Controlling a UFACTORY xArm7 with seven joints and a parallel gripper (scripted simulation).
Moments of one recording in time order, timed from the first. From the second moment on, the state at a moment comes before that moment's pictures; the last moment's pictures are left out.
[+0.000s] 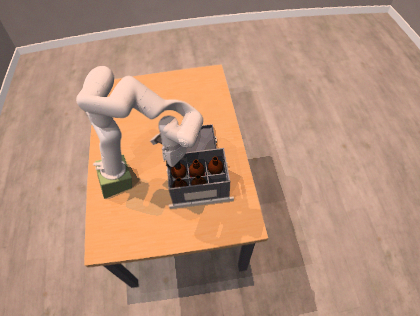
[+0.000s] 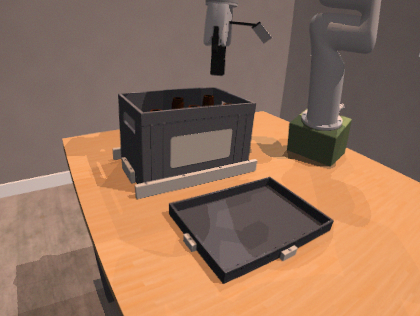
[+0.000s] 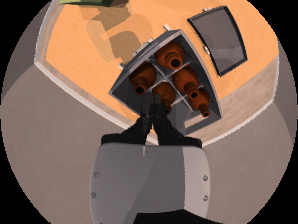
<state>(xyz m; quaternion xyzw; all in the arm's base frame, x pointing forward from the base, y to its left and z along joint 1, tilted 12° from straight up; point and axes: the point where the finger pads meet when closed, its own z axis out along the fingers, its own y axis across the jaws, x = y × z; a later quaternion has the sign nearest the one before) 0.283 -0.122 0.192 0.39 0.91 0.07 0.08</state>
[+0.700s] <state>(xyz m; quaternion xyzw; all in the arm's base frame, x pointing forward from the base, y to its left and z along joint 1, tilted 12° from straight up) 0.281 -0.068 0.193 0.40 0.91 0.07 0.08</state>
